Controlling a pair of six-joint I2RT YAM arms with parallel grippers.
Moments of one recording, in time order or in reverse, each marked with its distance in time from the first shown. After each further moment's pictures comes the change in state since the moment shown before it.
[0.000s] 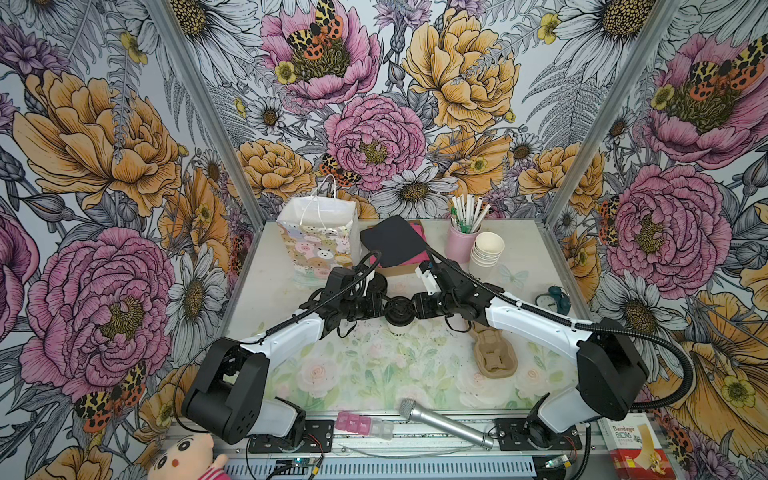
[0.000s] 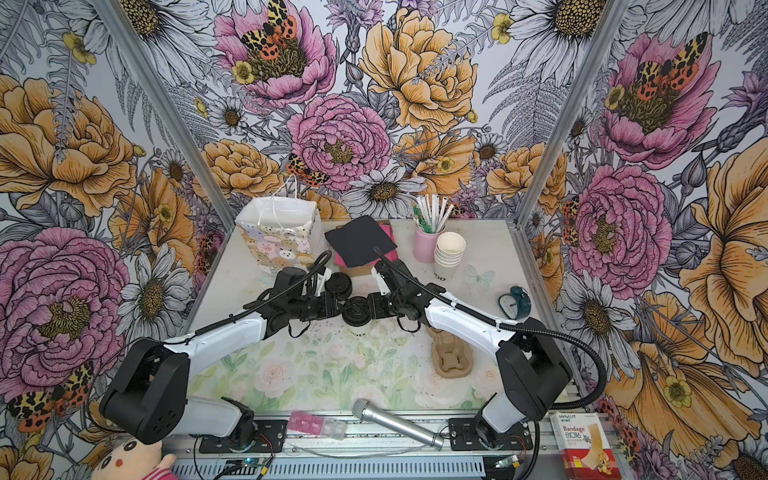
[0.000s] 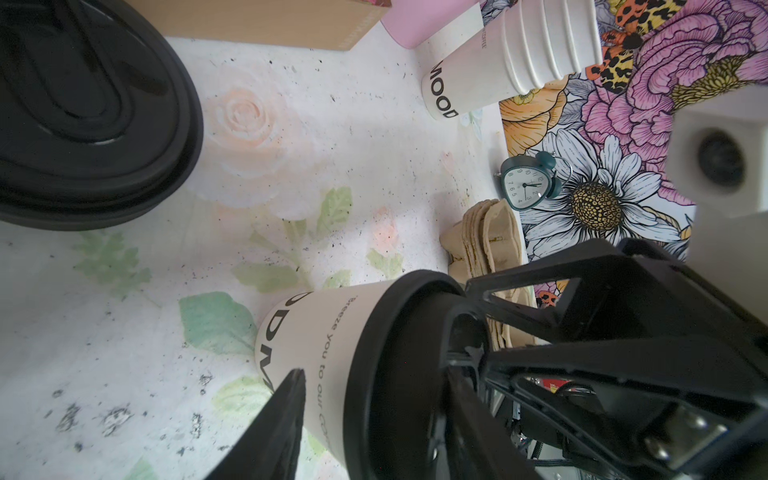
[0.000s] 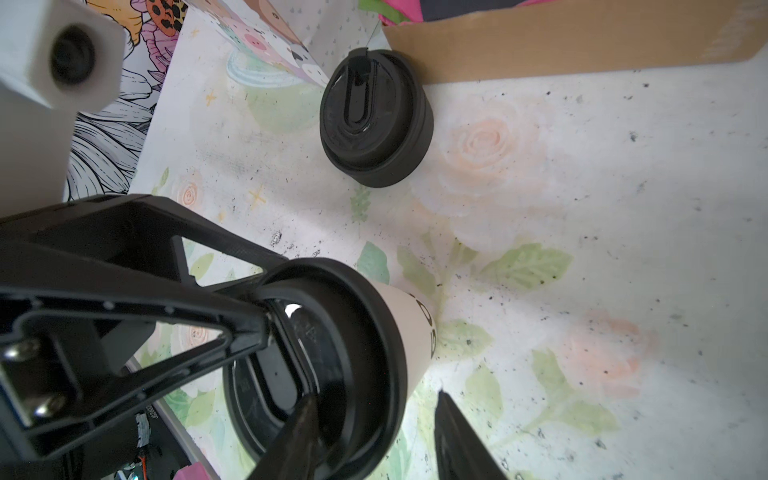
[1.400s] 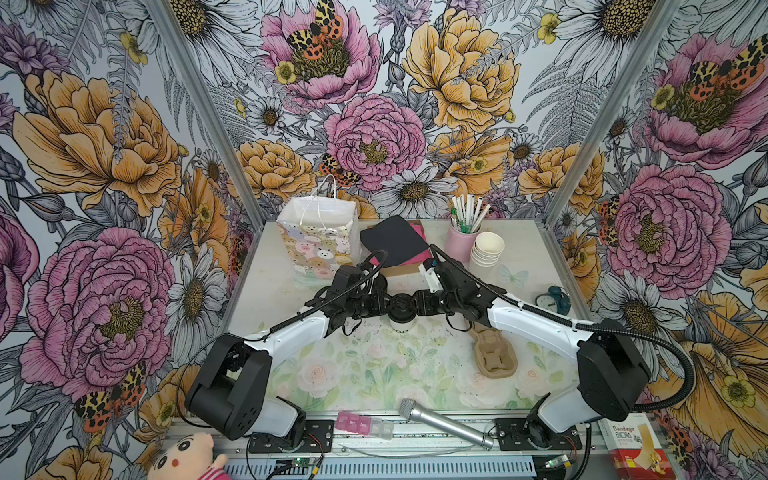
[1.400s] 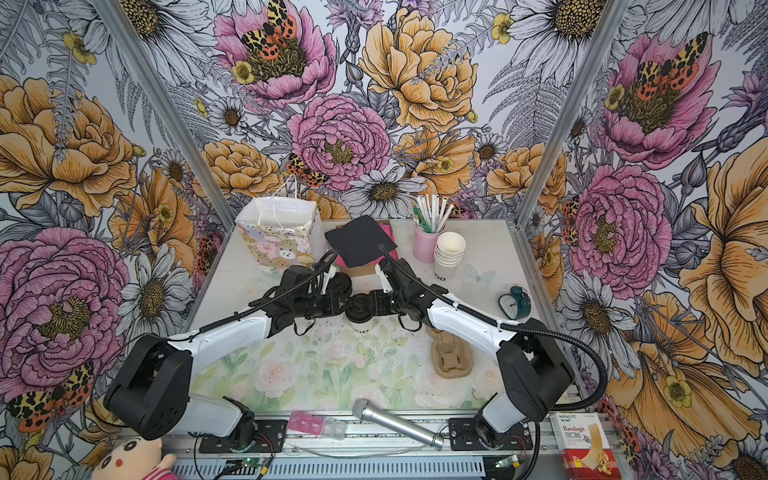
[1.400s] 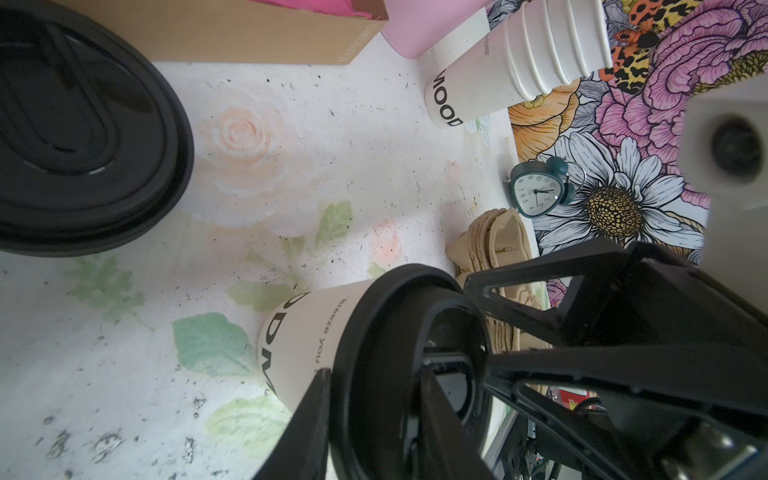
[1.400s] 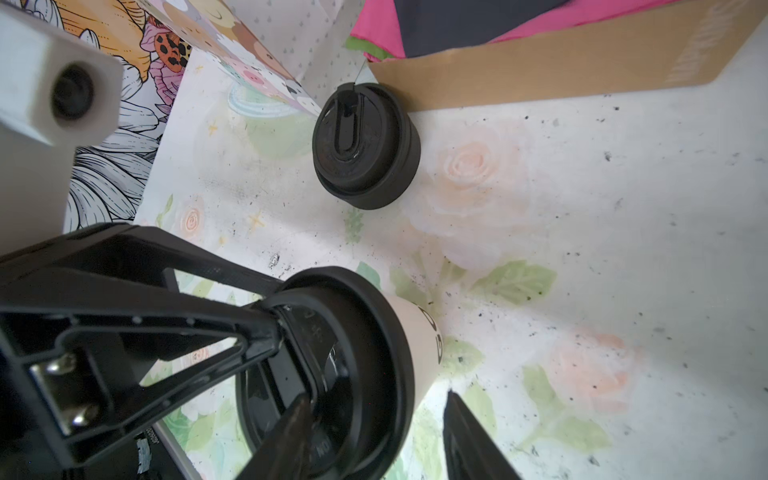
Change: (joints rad) left arm -0.048 0.025 0.039 -0.014 -0.081 0.002; right arm -0.014 -0.011 -0.023 0.059 0.014 0.015
